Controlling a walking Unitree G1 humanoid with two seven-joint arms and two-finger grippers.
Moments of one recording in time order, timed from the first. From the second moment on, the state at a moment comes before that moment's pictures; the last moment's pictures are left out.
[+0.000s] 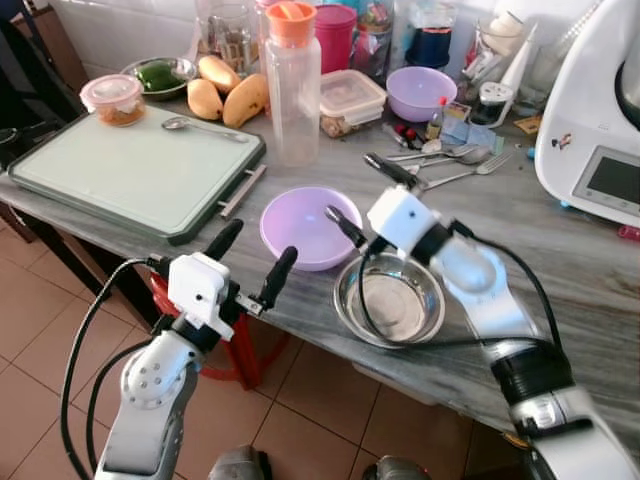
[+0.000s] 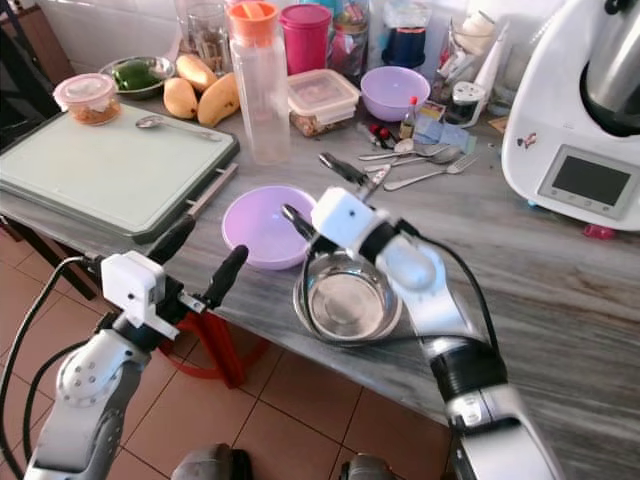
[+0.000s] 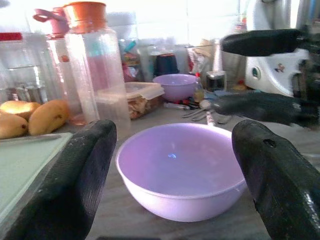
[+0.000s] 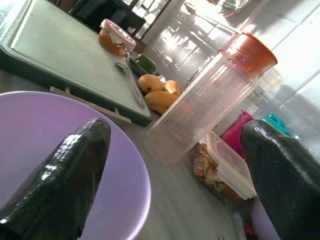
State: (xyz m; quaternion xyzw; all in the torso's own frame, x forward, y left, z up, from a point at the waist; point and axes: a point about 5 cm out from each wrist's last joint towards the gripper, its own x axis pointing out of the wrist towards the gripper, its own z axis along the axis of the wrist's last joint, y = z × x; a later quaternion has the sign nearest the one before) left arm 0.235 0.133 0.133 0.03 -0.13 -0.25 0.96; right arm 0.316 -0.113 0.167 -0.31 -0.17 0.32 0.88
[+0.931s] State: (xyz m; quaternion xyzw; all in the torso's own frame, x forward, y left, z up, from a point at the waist) left arm 0.279 0.143 0.126 0.06 -0.10 -0.15 0.98; right arm 0.275 -0.141 0.137 -0.11 -0.04 0.09 0.99
